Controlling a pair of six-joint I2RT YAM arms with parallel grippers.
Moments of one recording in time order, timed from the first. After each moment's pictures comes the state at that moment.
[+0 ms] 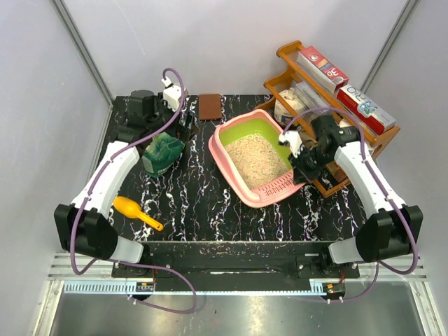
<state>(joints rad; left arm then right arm) -0.22 1.42 1.33 -0.36 0.46 0.19 0.20 1.41 1.34 -1.19 -0.50 -0.64</state>
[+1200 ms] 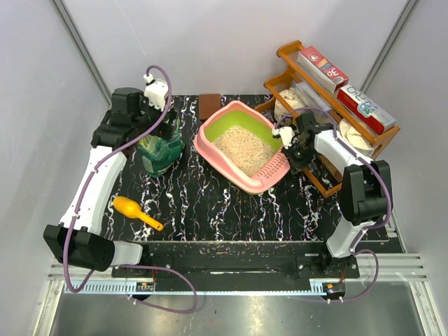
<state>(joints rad) -0.19 1.33 1.45 -0.62 0.20 0.26 0.20 1.75 1.29 -0.84 -0.22 -0.51</state>
